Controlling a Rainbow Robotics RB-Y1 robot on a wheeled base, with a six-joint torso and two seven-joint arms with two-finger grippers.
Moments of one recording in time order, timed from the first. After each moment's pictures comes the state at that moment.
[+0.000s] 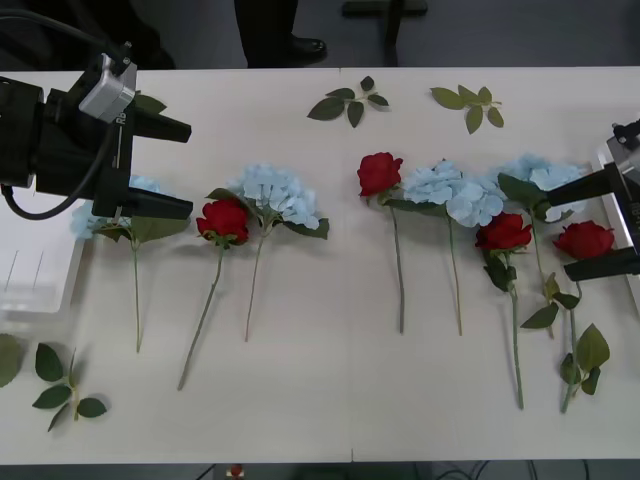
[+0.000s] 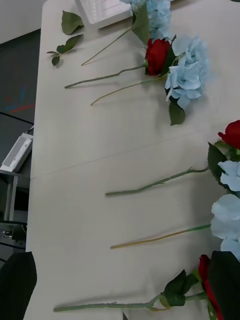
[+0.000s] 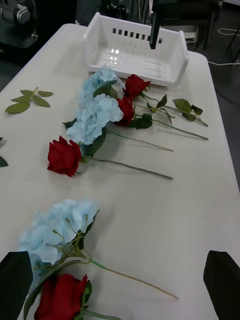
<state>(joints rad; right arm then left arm) -0.35 -0.77 -0.32 -1.68 -1.62 1.85 2.68 -0.44 0.90 -0.01 -1.83 1.79 1.33 -2.55</state>
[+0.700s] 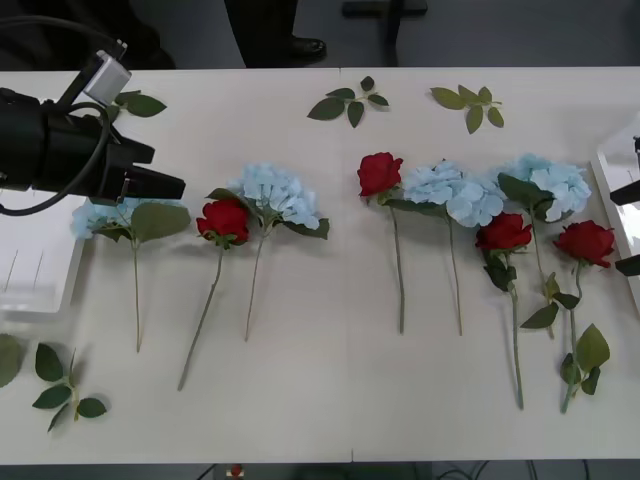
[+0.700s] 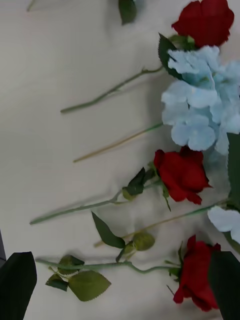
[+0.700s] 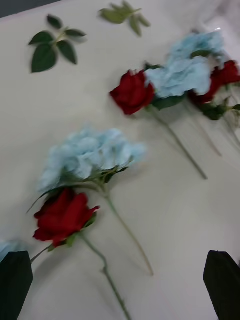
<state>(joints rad) -0.29 -0.97 -0.27 -1.66 -1.45 1.72 2.67 -0.41 0.85 0.04 -1.82 1.46 1.36 -1.93</state>
